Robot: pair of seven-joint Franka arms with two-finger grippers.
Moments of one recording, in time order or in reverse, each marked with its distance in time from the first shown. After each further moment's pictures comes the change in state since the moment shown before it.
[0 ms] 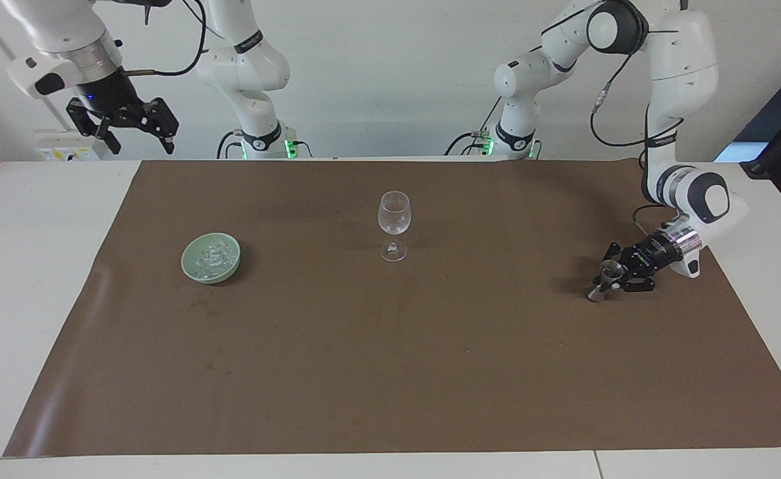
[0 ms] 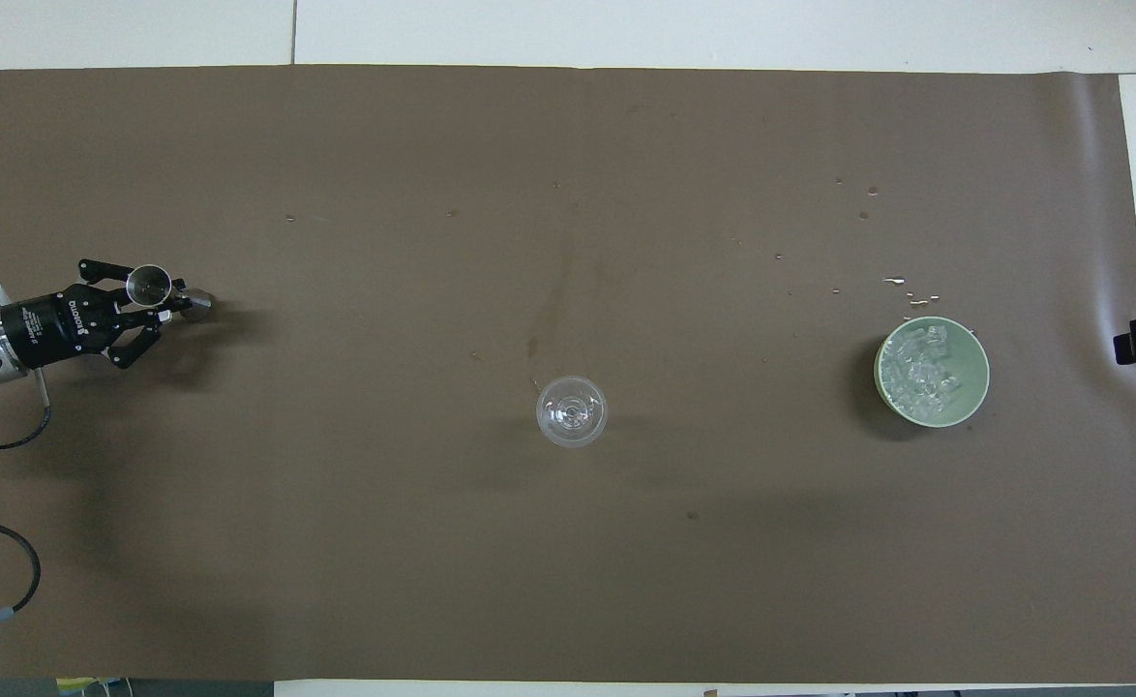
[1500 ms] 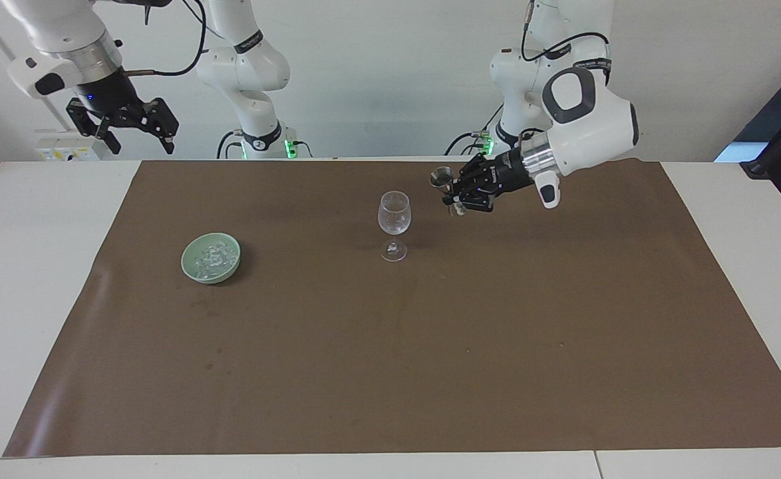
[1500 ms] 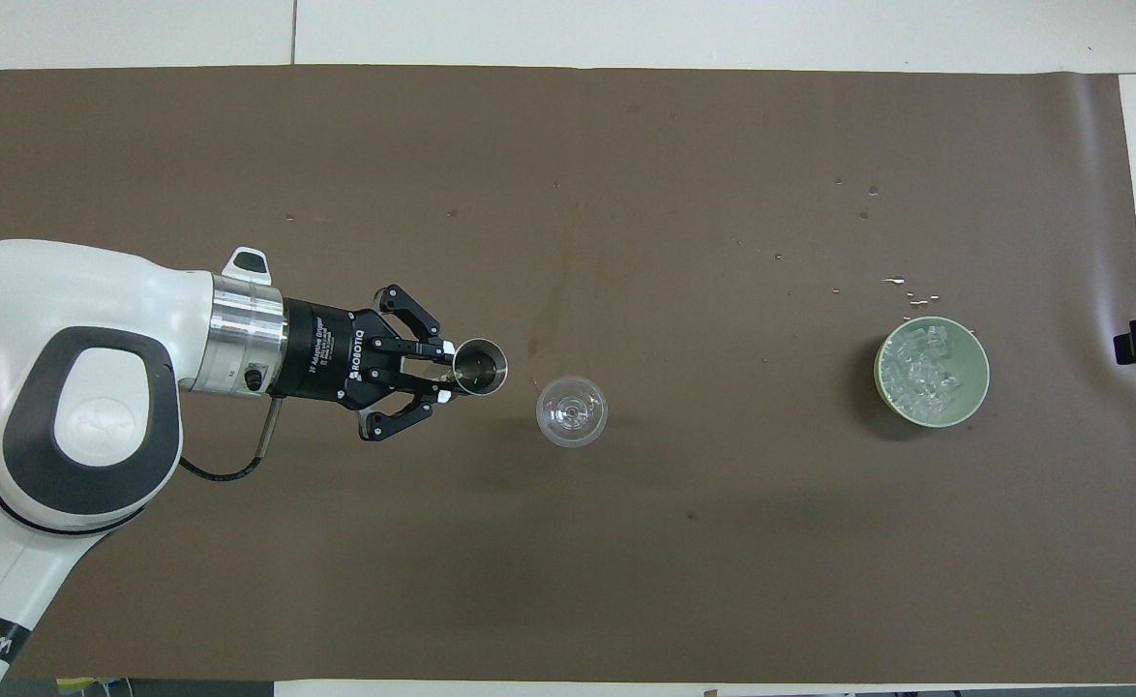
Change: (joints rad) left arm -0.757 -0.496 -0.009 -0.107 0.311 0.186 -0.718; right arm 0.000 0.000 0.000 0.000 0.000 0.000 0.000
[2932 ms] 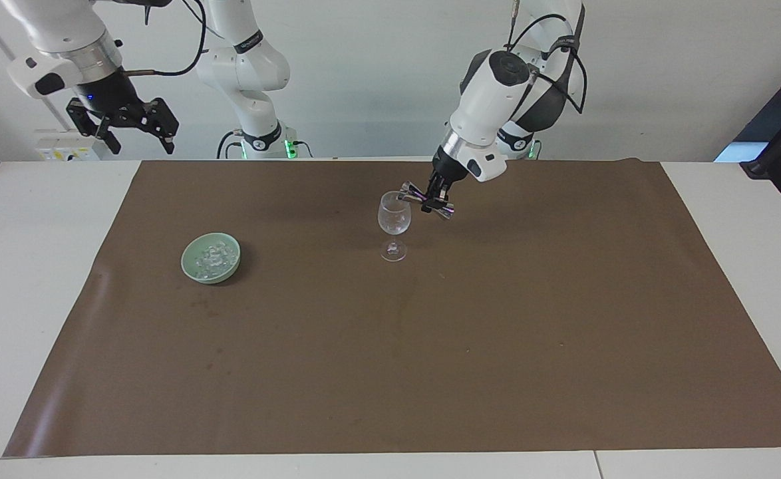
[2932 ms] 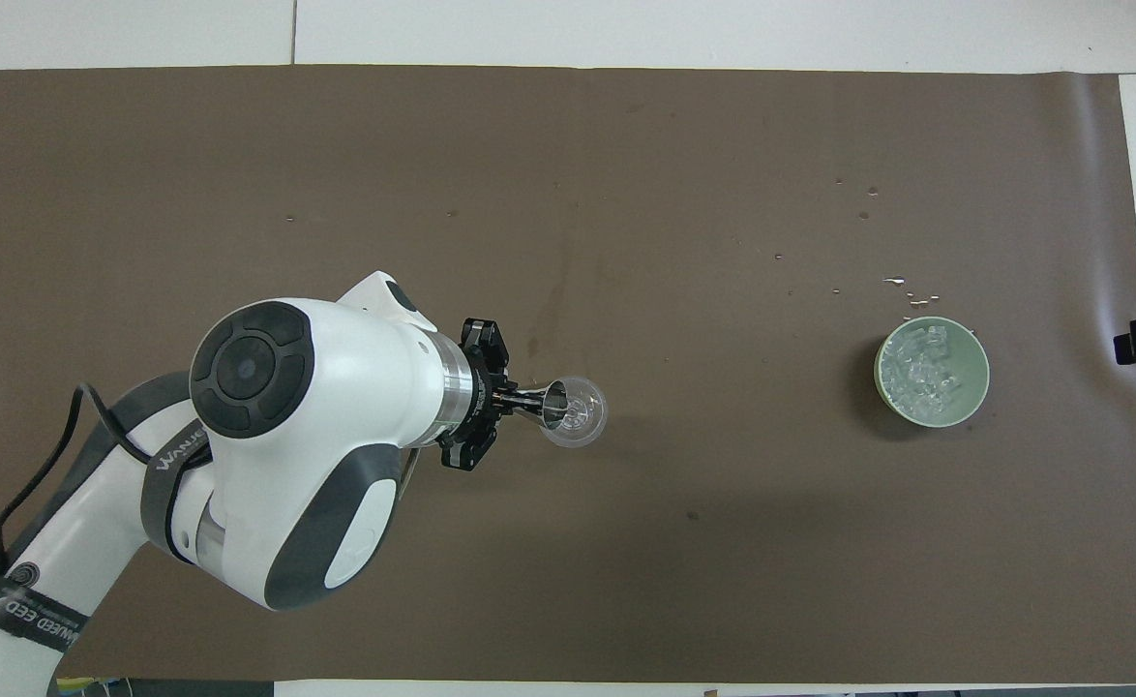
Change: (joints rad) left arm -0.285 0.037 -0.010 0.071 0.719 0.177 -0.472; right arm 0.000 0.000 0.000 0.000 0.000 0.000 0.000
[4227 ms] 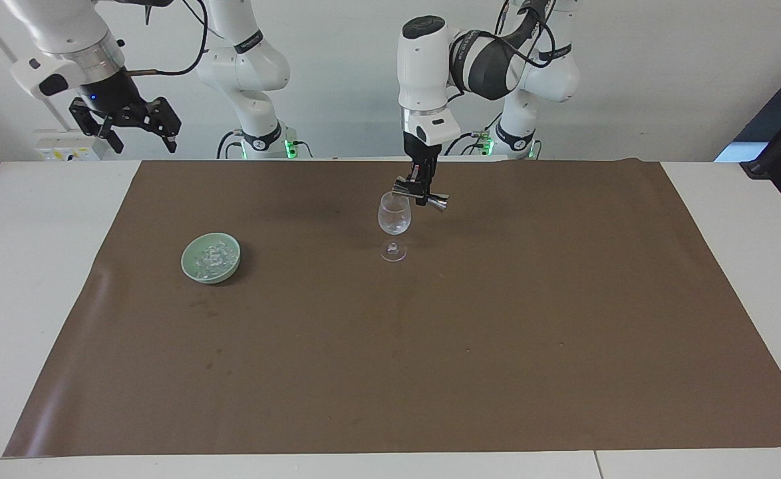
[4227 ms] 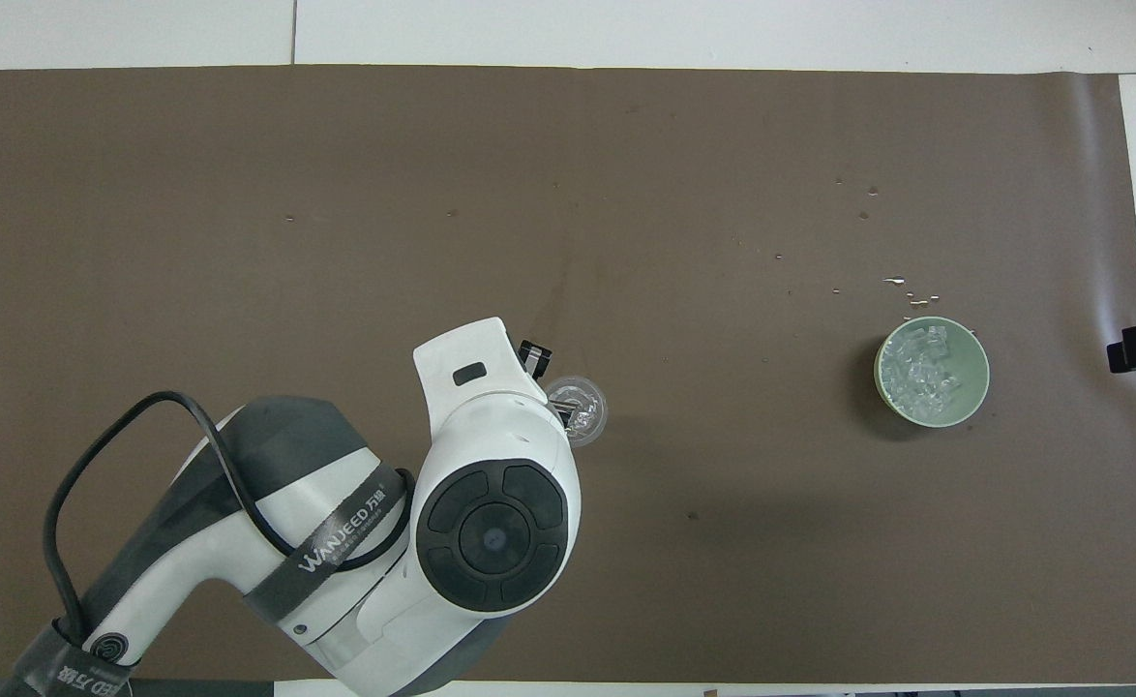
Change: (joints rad) left arm -0.133 0.009 -0.029 0.063 0.487 -0.084 -0.142; right arm 0.003 -0.004 0.005 -0.014 0.000 -0.016 0.000
